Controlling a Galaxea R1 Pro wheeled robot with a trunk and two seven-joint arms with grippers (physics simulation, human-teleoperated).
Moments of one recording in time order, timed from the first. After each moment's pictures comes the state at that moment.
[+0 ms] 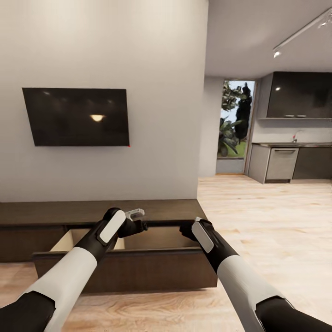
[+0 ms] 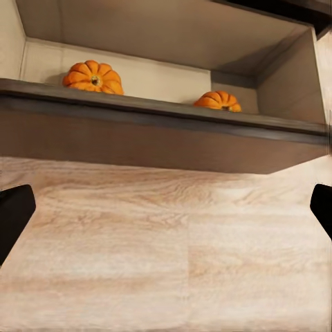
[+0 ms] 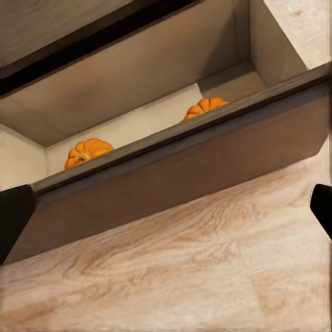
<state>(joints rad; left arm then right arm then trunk) -0.87 -0.01 -0.34 -0.77 0.93 0.88 0.50 -0.84 0.16 0.20 -0.62 -0.71 0.55 -0.54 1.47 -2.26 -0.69</state>
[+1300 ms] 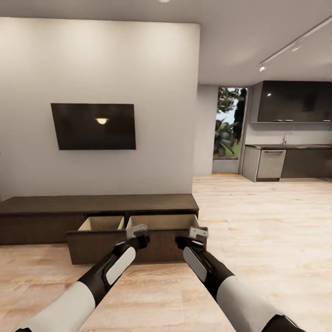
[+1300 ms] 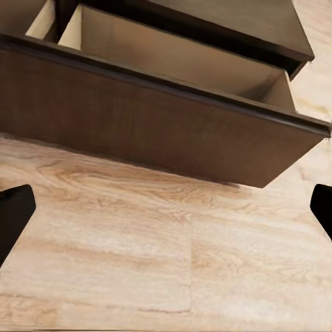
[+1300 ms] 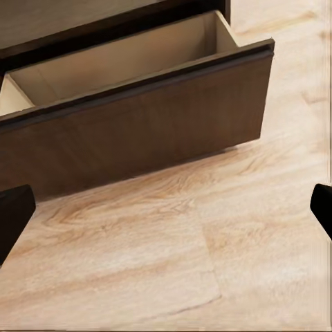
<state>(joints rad) -0.68 0.01 -0.61 -0.80 0.93 0.27 0.51 -0.73 0.15 0.50 -0.60 -0.71 0.23 -0.52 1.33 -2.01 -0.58</state>
